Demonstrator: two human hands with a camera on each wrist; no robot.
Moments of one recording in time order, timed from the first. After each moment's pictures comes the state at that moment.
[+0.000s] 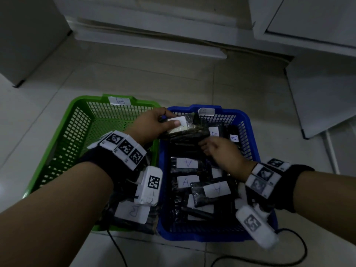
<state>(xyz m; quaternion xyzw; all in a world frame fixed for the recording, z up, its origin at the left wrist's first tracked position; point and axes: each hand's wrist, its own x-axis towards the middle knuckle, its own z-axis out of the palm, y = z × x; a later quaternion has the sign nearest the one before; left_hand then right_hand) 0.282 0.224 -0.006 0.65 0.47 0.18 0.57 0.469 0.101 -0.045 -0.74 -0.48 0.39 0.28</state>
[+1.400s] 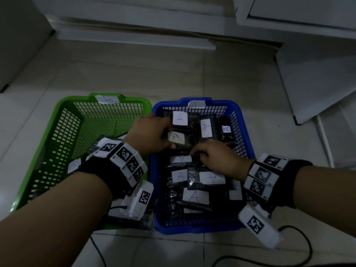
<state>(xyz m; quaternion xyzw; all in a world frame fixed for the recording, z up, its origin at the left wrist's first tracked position) 0.291 0.203 -0.004 0.92 0.37 -0.07 0.11 0.469 0.075 -0.032 -0.70 -0.64 0.31 0.07</state>
